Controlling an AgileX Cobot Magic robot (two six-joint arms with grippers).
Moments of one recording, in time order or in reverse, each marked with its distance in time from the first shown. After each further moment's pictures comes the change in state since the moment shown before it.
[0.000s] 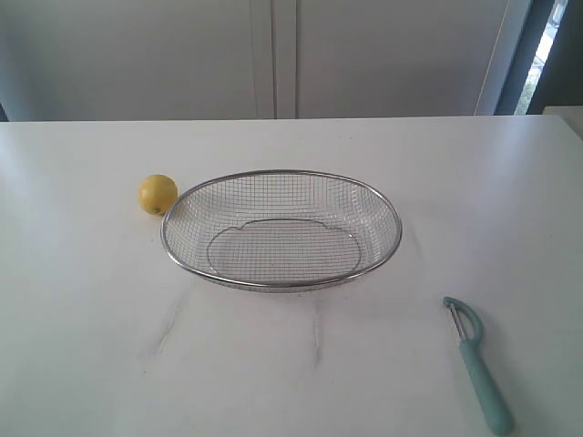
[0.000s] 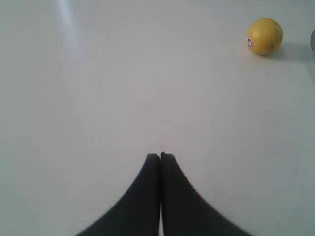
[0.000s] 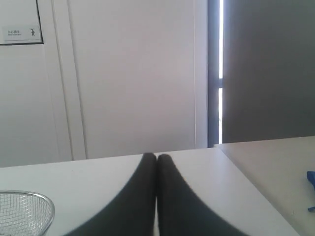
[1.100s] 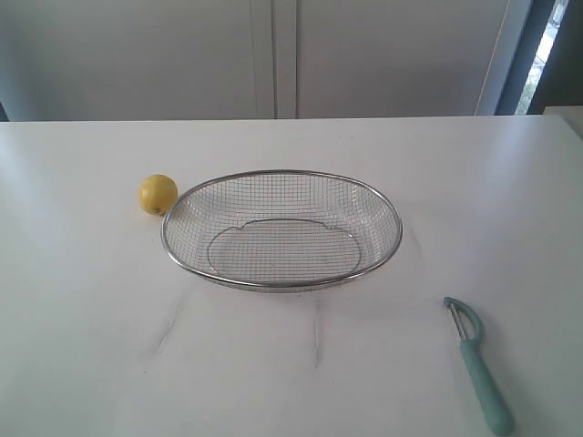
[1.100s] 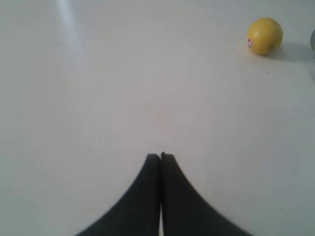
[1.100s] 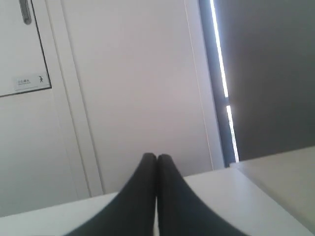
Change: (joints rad) left arm 0.000 0.000 0.000 0.000 0.000 0.000; right arm 0.000 0.042 0.000 0.057 -0.132 0.079
